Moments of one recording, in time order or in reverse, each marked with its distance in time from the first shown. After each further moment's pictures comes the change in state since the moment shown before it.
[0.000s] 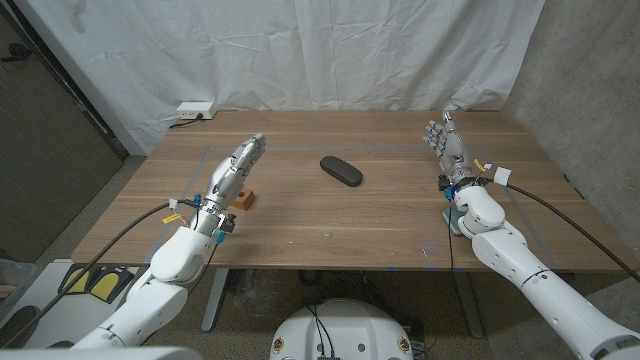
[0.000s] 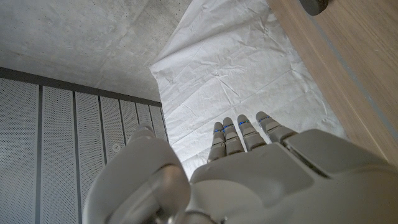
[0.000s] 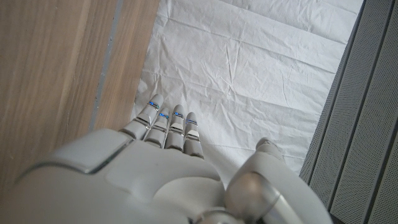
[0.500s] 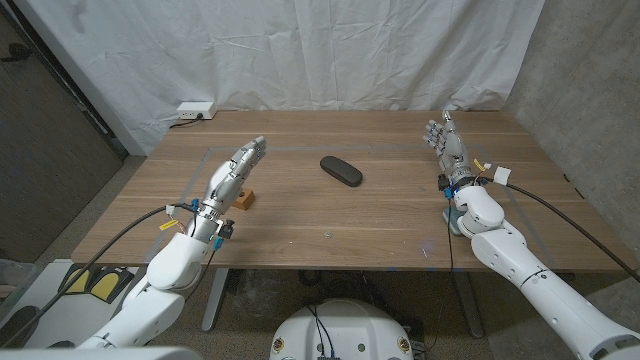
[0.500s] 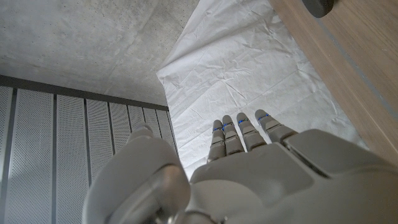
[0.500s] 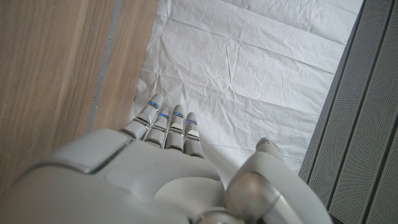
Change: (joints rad) left arm 0.022 -0.004 -0.011 0.000 0.052 -0.048 -0.004; left_hand 0.004 -0.004 -0.004 -0.004 0.000 0.031 0.001 0.004 0.000 0.027 -0.009 0.000 0.000 0.023 -0.002 0.000 0.000 0.026 -0.001 0.004 0.000; right arm 0.000 0.001 -0.001 -0.005 -0.006 0.000 -0.008; right_hand 0.000 0.000 0.000 0.000 0.000 0.000 0.000 0.000 0.000 0.000 0.000 0.000 0.000 0.000 0.000 0.000 0.000 0.005 0.005 -0.007 0.000
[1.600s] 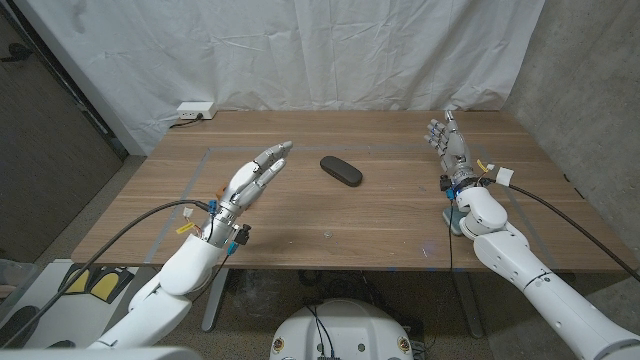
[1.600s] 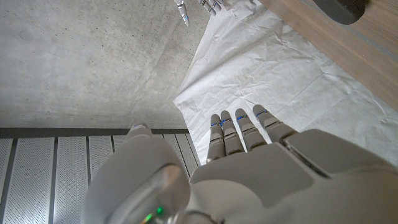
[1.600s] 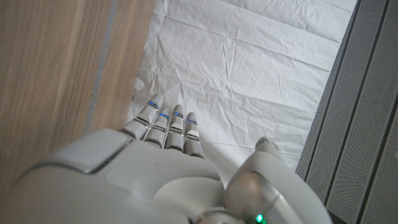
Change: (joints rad) left arm 0.055 -0.025 -0.018 -0.145 0.325 0.059 0.118; left_hand 0.017 -0.009 -0.020 -0.012 0.012 0.064 -0.015 0.004 0.005 0.061 -0.010 0.008 0.000 0.059 -0.013 0.000 0.000 0.051 -0.003 0.004 0.000; right arm -0.021 -0.008 0.013 -0.016 0.010 0.012 0.011; right_hand 0.005 0.005 -0.008 0.000 0.000 0.004 -0.004 0.000 0.000 0.000 0.000 0.000 0.000 0.002 0.002 0.000 0.000 0.000 0.000 -0.012 0.000
